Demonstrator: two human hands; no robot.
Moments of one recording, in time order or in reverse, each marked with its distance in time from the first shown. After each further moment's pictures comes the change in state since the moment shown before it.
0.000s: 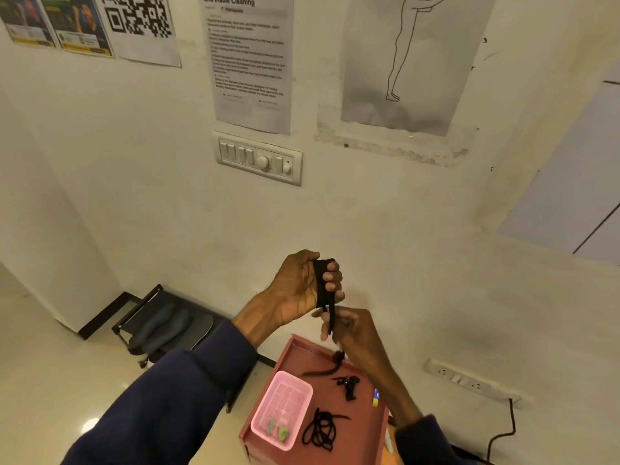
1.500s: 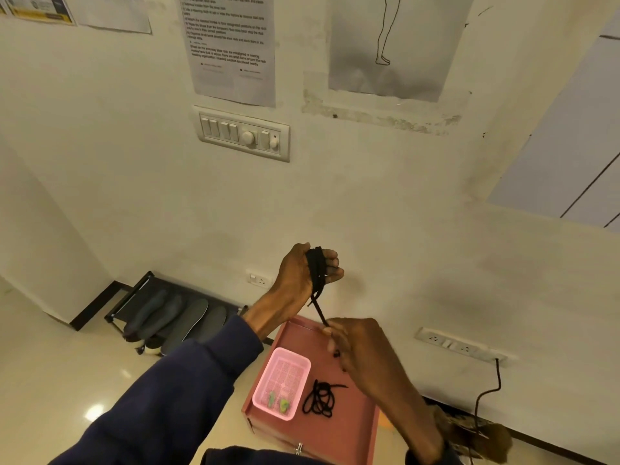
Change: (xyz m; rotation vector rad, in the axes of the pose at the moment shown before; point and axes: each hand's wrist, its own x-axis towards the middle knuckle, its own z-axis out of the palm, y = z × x) left_hand 0.011 -0.035 -0.017 0.141 0.207 0.210; right_hand -0.067 -0.015 0.000 -0.599 -0.066 -0.079
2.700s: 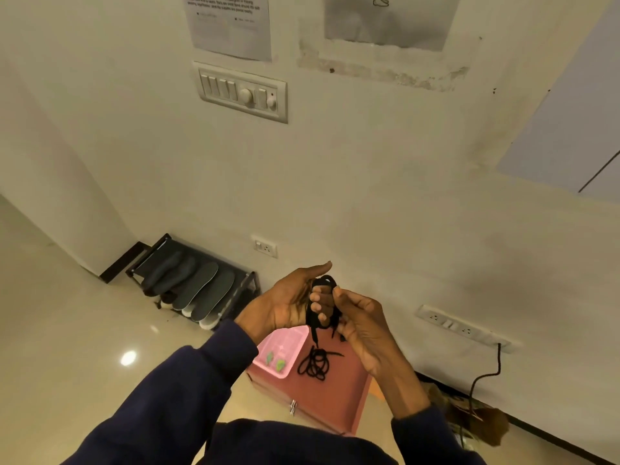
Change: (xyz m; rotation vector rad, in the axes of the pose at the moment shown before) left_hand -0.030 -0.080 -0.004 0.032 -0.142 -0.559; right_hand -0.014 0.060 0.000 1.371 -0.054 0.437
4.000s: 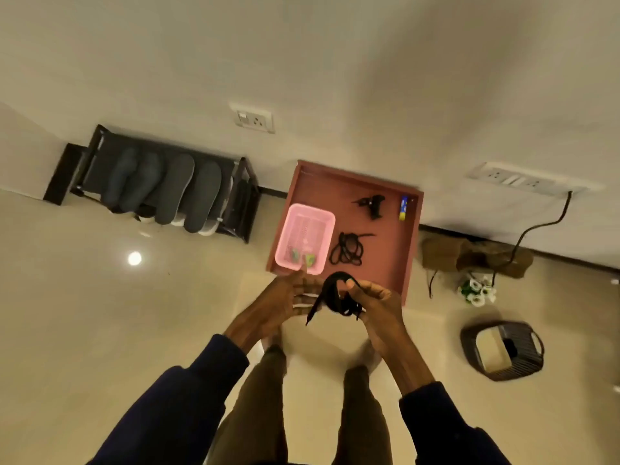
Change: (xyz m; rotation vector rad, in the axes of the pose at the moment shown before) left_hand 0.027 -0.149 -0.280 0.233 0.334 -0.162; right_hand 0.044 0.269 -0.011 -0.103 0.615 0.267
